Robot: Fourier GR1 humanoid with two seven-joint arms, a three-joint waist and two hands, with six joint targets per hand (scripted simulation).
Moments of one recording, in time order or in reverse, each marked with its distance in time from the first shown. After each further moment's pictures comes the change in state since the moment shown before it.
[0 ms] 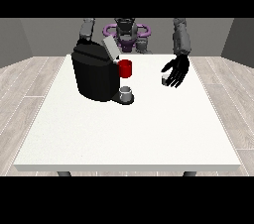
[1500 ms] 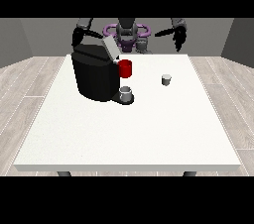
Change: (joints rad) left arm 0.435 -0.162 -0.010 -0.619 0.379 -0.077 0.126; right arm 0.212 -0.073 -0.068 -0.050 -0.072 0.043 -0.096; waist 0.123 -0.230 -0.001
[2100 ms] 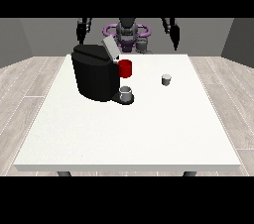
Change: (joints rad) left arm 0.116 -0.232 -0.006 -0.053 0.132 0.143 0.132; right arm 0.054 -0.020 0.010 -0.027 -0.090 0.100 0.050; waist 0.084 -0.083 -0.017
